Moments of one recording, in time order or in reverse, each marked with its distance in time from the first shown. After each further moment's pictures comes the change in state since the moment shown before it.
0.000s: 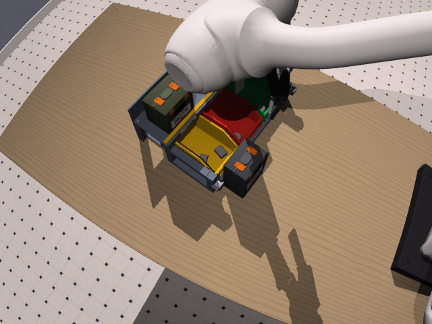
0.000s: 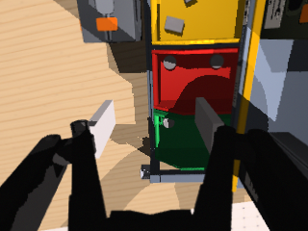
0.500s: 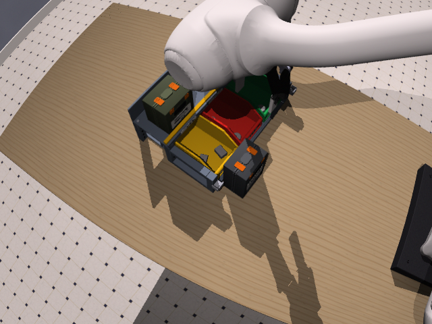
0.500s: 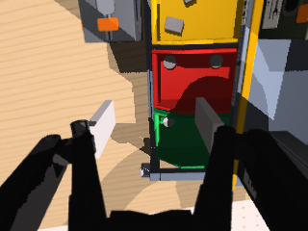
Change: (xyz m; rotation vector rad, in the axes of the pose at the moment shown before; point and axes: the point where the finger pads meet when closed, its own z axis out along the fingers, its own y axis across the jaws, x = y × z) arm 0.000 0.000 -0.005 0.000 0.000 0.000
